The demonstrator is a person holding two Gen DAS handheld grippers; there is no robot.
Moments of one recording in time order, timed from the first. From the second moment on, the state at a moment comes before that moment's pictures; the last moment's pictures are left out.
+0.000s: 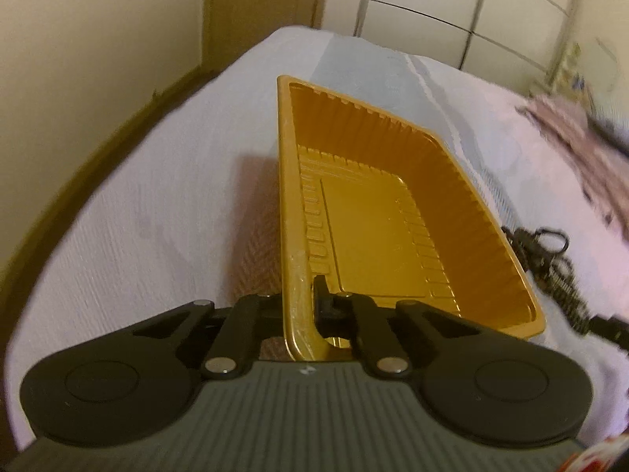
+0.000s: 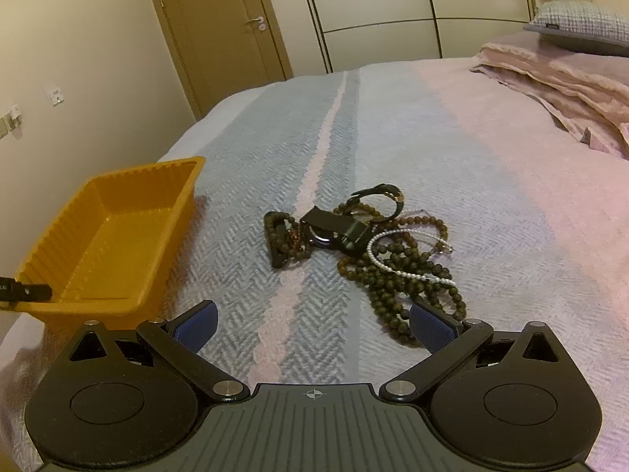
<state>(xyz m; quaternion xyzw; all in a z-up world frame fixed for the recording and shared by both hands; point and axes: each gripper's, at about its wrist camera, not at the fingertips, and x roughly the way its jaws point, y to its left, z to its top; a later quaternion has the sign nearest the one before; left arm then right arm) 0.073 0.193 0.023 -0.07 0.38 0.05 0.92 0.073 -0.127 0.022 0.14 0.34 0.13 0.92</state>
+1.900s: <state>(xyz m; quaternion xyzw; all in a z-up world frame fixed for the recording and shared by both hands) 0.083 0.122 0.052 0.06 0.35 0.08 0.93 0.127 -0.182 0.148 -0.21 0.16 0.17 0.95</state>
